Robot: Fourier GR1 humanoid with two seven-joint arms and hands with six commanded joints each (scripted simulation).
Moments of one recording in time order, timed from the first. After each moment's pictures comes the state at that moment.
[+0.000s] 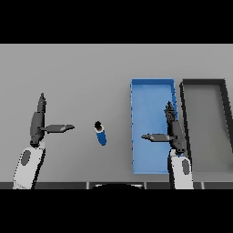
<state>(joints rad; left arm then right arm) -0.11 0.43 -0.16 -1.48 0.24 0.26 0.01 0.00 0.00 0.00 -1.57 0.00 0.00 0.00</state>
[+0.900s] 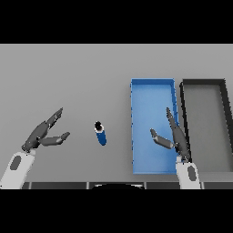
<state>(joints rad) -0.04 0.65 -0.27 -1.52 0.27 -0.21 -0.13 0.09 -0.15 0.09 -1.66 0.16 0.07 -0.05</state>
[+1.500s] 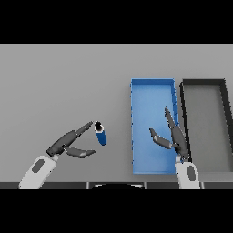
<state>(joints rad) -0.06 0.52 -0.47 -1.59 0.16 -0.25 -0.05 0.09 -0.14 0.10 -1.67 0.14 0.08 -0.06</state>
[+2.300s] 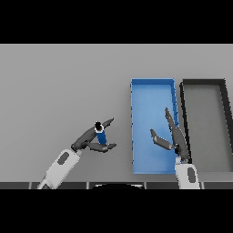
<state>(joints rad) -0.21 0.24 -0.53 -1.33 0.06 -0.18 -0.11 0.11 -0.14 0.10 -1.70 0.15 0.08 -0.04</state>
